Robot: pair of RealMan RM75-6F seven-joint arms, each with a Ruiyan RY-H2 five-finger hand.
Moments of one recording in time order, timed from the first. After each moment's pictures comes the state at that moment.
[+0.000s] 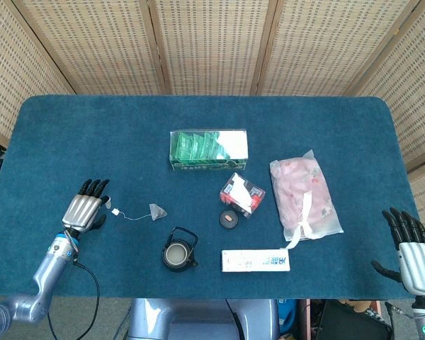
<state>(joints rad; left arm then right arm) -0.49 -1.54 -0.08 -1.20 1.29 0.99 0.24 0.03 -1.14 0.05 -1.56 -1.52 1.53 0.00</state>
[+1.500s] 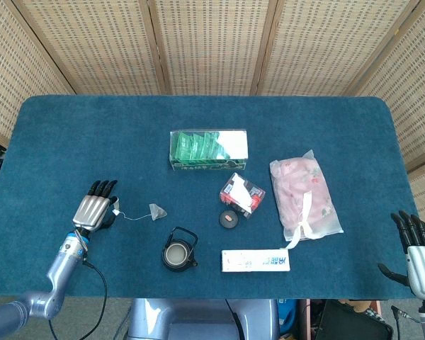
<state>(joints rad) -0.51 -1.65 -0.09 -1.09 1.29 0.99 0.19 0.00 -1.13 0.05 -1.56 -1.51 1.54 0.02</state>
